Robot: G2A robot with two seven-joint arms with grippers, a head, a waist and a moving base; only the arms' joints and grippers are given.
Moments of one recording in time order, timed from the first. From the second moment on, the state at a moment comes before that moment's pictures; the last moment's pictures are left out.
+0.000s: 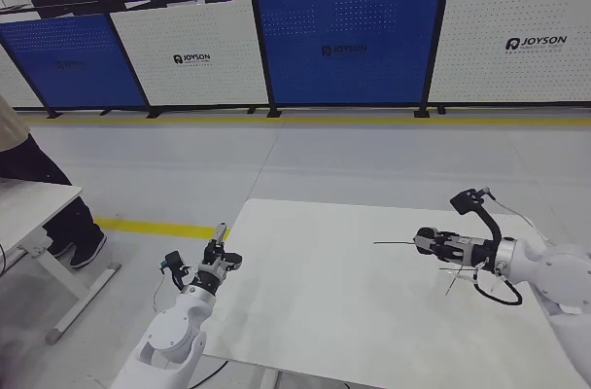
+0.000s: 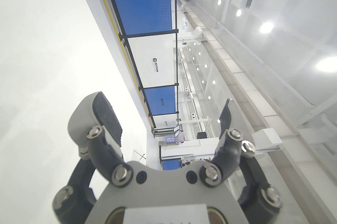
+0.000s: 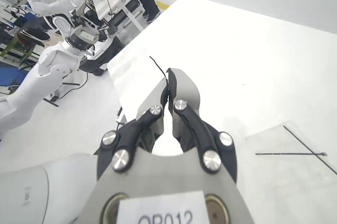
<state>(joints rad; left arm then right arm) 1.73 -1.15 -1.60 -1.80 -0.42 0.00 0.00 -0.88 -0.98 1.08 -1.47 -0.17 -0.34 0.97</state>
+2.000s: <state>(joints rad) 1.73 -1.15 -1.60 -1.80 -0.42 0.00 0.00 -0.77 -0.97 0.81 -1.53 -0.70 -0.34 0.60</state>
